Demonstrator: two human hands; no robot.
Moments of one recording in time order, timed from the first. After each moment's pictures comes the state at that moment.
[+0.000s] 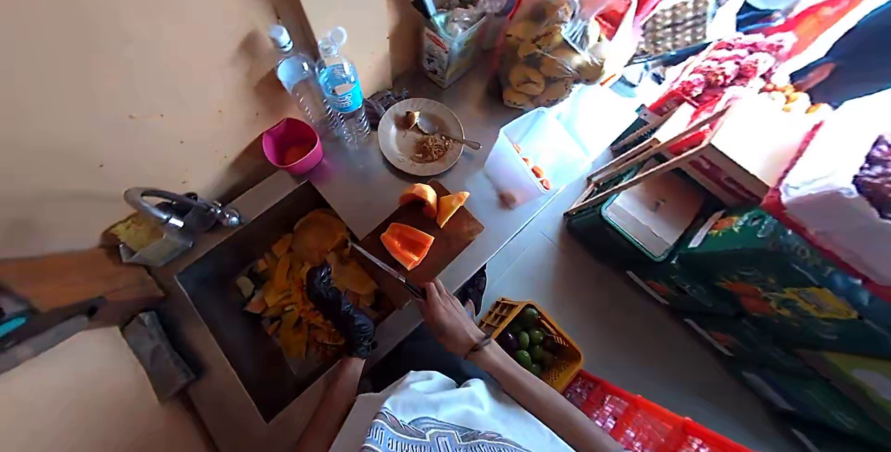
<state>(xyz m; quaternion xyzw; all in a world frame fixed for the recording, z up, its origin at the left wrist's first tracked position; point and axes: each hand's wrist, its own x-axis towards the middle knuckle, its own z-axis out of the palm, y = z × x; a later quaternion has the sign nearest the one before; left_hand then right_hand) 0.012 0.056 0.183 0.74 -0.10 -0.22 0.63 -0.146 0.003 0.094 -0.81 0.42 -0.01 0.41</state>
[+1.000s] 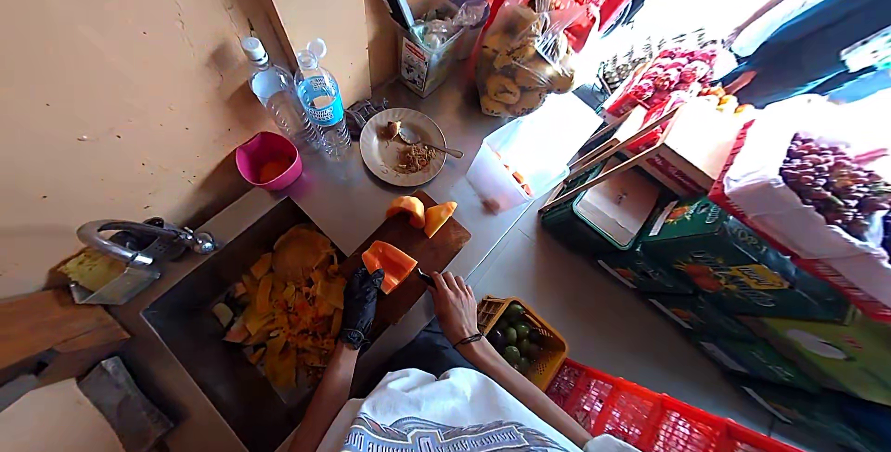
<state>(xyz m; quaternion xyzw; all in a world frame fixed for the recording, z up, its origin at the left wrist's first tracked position) 0.050 0.019 0.078 0.71 -0.19 -0.49 0.47 -0.146 -0.018 0.051 -0.81 0.55 -0.08 0.18</state>
